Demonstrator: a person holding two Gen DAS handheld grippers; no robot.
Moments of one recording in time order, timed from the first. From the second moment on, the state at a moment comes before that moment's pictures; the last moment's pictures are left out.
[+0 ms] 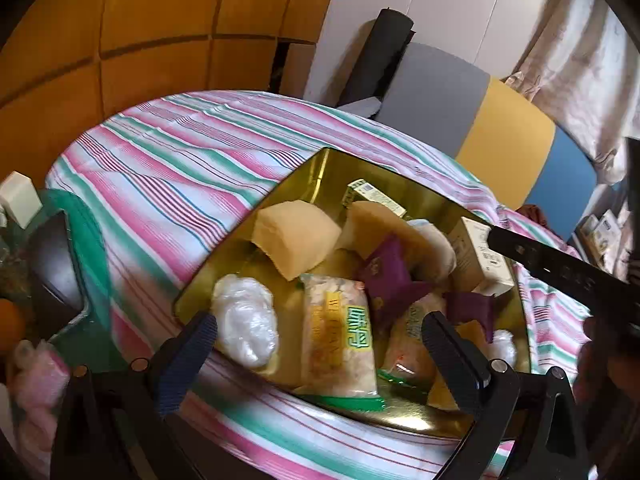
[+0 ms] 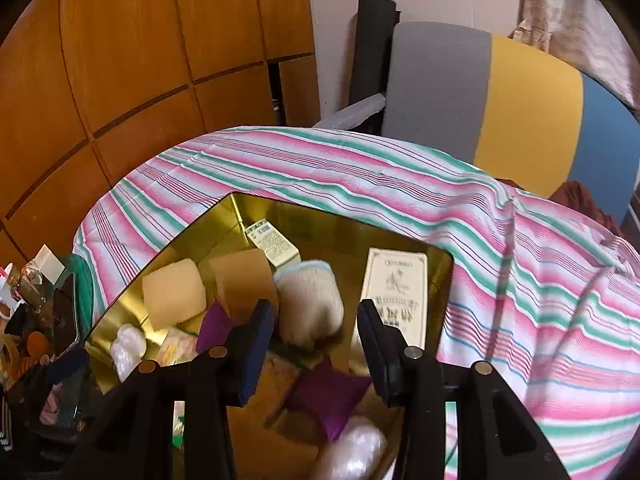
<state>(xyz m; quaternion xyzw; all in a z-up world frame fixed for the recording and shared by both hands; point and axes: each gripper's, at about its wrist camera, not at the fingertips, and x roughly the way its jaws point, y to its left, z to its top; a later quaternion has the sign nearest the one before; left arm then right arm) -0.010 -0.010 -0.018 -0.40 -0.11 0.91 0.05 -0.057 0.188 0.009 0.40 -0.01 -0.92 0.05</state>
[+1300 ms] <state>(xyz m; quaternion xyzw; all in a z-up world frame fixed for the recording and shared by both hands) 0.019 -0.012 0.010 -0.37 -0.06 0.93 -0.01 0.029 0.188 0.008 0.40 -0.08 -0.91 -0.11</state>
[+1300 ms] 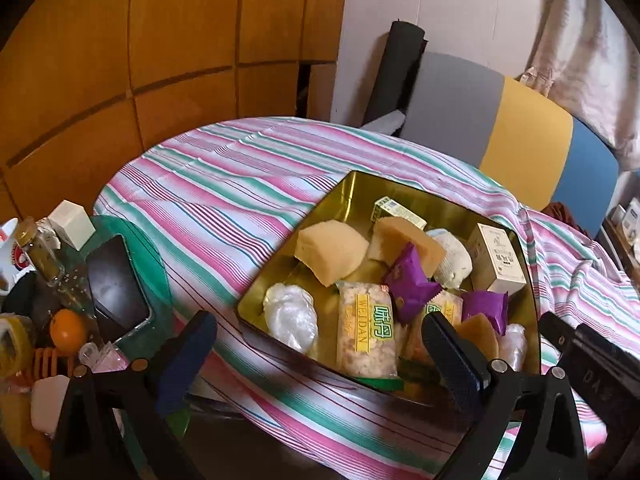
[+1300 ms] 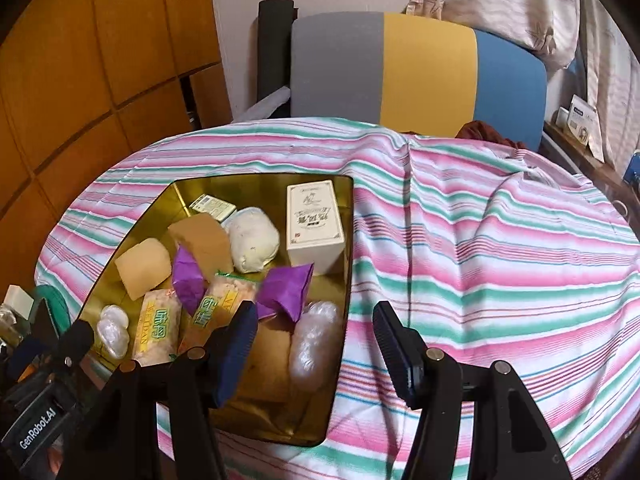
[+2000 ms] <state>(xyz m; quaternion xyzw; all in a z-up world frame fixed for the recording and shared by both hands) 0.011 -0.015 0.017 -0.40 -0.02 0.91 -0.03 0.036 0.181 0.011 0.42 -0.10 -0.90 -0.09</state>
